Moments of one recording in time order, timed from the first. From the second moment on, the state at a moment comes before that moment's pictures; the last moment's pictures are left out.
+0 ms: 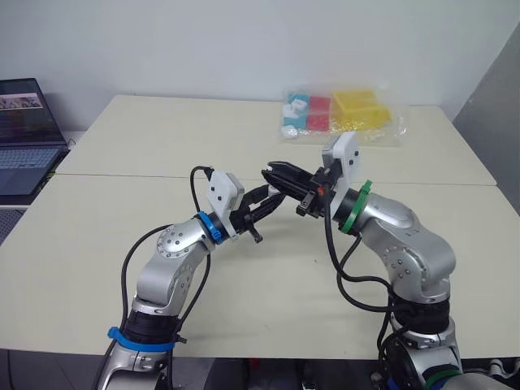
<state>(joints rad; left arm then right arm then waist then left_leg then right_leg) -0.35 0.33 -0.06 -0.21 -0.39 0.30 -0.72 -0.55 -0.13 0.06 -0.47 0.38 0.78 0.59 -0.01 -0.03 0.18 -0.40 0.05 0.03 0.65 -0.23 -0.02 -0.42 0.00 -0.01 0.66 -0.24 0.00</state>
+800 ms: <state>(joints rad) -0.36 0.35 -0.05 -0.21 -0.42 0.34 -0.73 -0.50 -0.19 0.12 -0.36 0.37 0.59 0.56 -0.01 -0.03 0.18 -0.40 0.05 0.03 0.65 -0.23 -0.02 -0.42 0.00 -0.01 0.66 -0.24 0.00</state>
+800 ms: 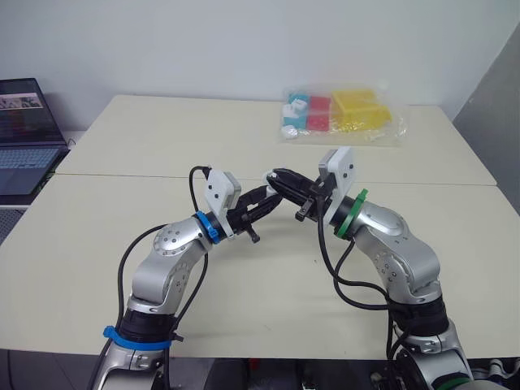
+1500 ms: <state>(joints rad) -0.36 0.35 -0.05 -0.21 -0.43 0.34 -0.72 -0.48 -0.19 0.15 -0.34 0.38 0.57 0.54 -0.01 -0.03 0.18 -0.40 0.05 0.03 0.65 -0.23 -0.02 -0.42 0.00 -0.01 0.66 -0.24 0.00</state>
